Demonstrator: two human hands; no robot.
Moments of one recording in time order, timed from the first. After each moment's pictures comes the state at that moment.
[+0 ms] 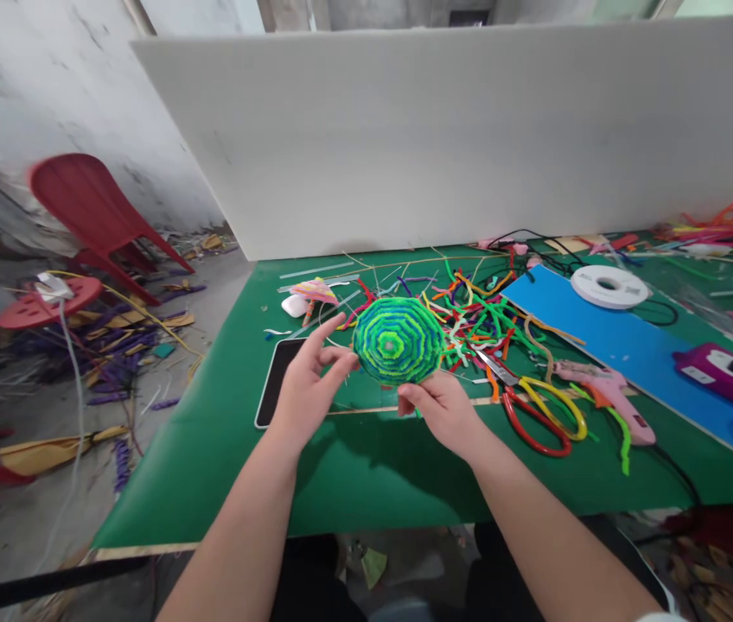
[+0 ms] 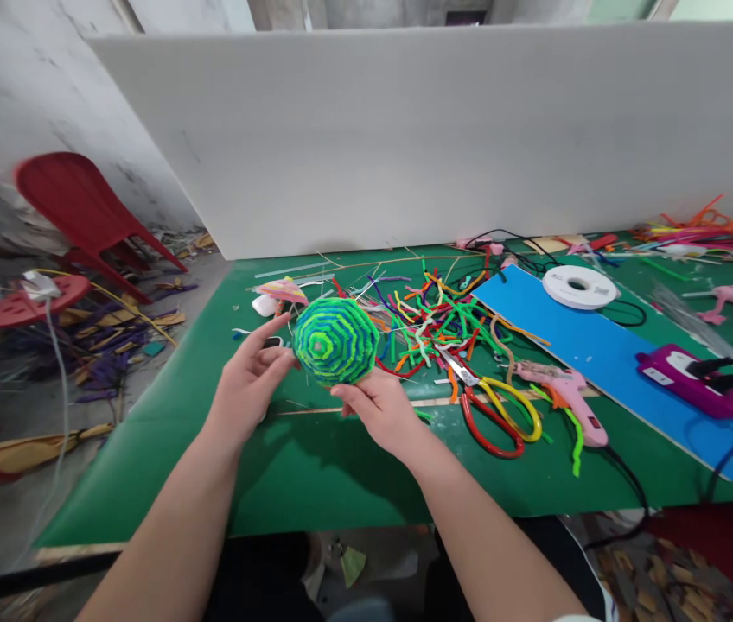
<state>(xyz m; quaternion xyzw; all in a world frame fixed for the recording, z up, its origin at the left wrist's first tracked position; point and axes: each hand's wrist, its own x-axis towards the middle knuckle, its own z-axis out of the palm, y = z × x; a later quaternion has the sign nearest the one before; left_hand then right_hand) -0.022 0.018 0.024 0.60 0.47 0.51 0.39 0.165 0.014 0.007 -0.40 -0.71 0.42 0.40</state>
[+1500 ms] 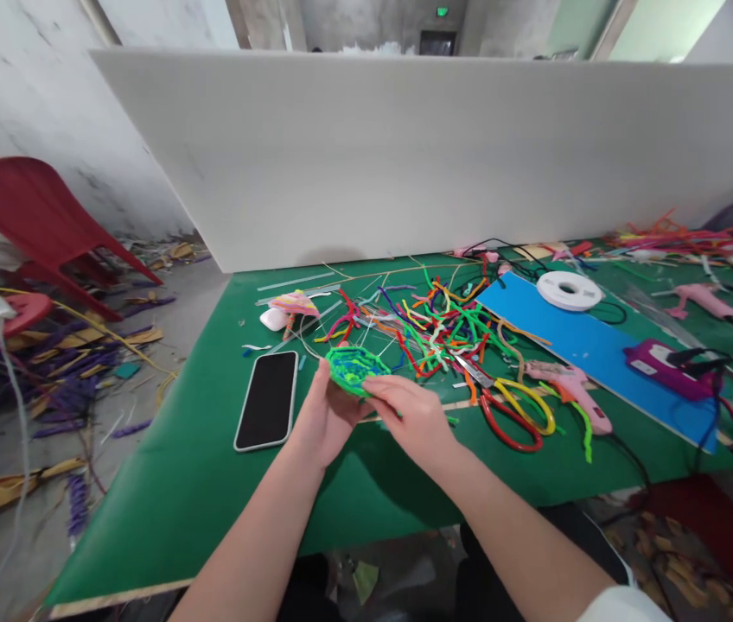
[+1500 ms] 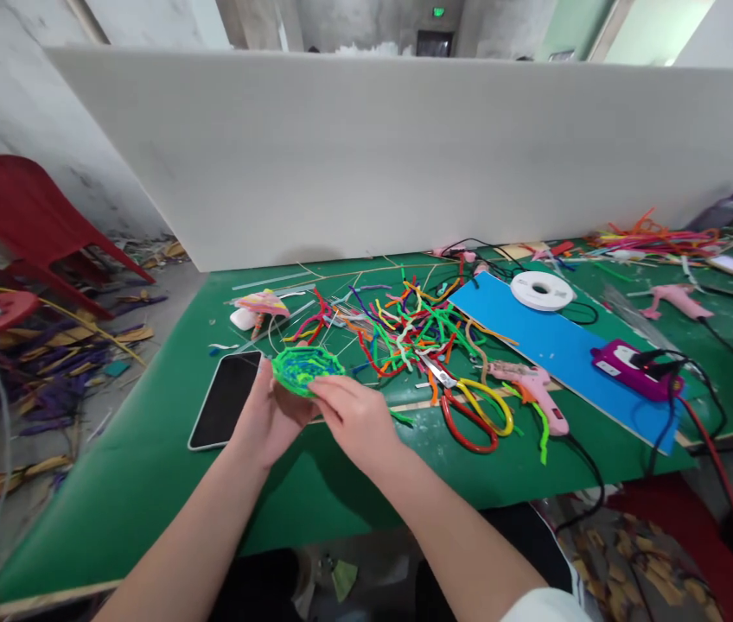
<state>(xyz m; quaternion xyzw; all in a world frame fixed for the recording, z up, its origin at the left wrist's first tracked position) 0.012 0.021 0.003 0.26 0.33 0.53 0.74 0.152 0.009 -0.005 -0.39 -0.77 0.20 0.46</state>
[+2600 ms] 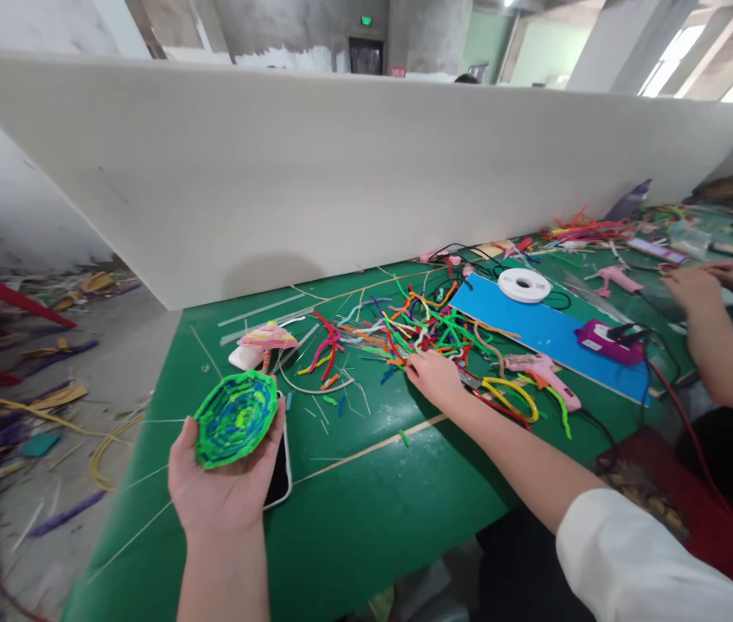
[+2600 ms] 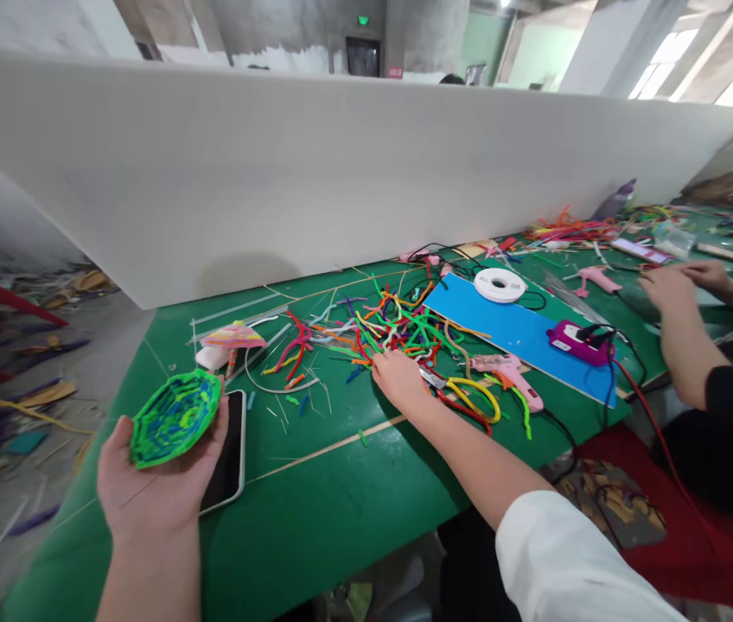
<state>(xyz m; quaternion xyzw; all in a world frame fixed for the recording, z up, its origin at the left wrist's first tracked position) -0.069 0.041 0.034 0.01 0.37 0.72 0.58 0.203 0.090 -0.043 -0.64 -0.76 -0.05 0.10</state>
